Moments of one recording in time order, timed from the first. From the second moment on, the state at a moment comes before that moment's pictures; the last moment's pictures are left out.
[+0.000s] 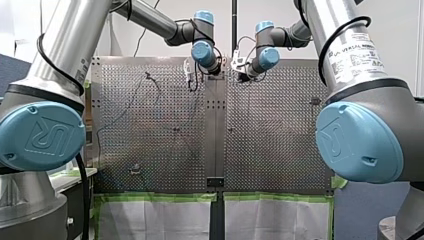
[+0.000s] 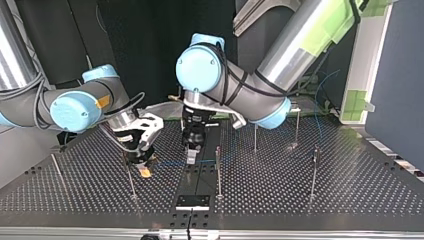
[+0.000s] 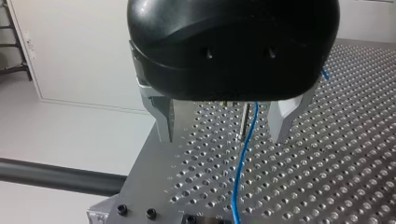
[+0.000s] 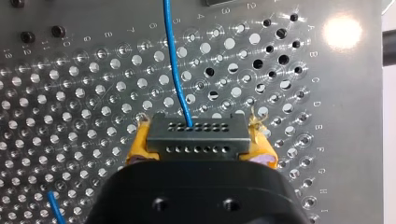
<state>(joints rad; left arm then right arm) -0.56 -1.89 -1.32 -3.04 -1.94 -1.70 2.05 -1.11 1.14 0.05 1.38 1.77</state>
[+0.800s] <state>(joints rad) -0.55 -2.04 -1.18 -3.02 -2.04 -1.70 2.04 -1.11 1.14 0.05 1.38 1.77</state>
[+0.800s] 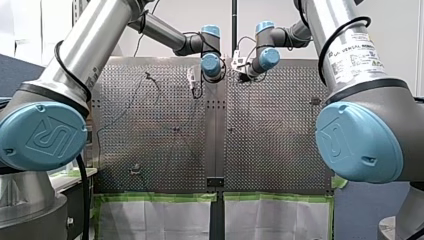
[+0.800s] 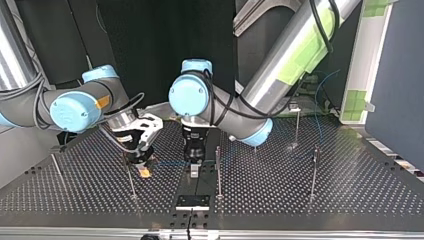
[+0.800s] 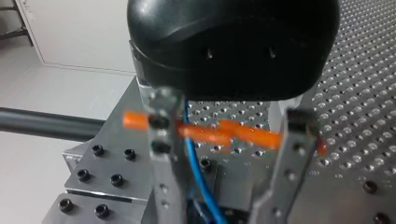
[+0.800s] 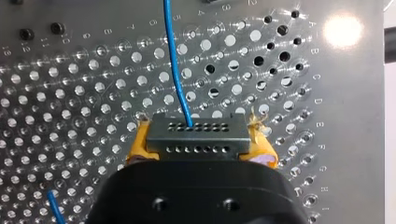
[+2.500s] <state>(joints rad) -0.57 -2.05 -1.17 -3.09 -2.13 -1.78 2.05 -1.11 1.18 0.05 1.38 1.77</state>
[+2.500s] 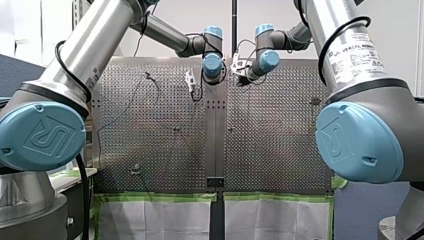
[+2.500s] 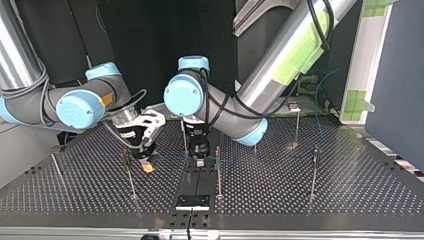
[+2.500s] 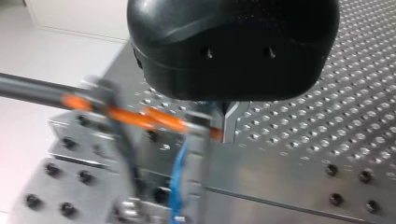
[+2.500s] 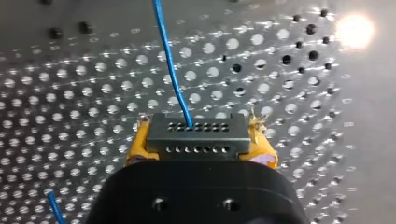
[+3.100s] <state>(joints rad) -0.57 -2.00 -1.34 -2.92 -2.03 -1.76 2.04 -1.11 1.28 0.05 1.38 1.77</state>
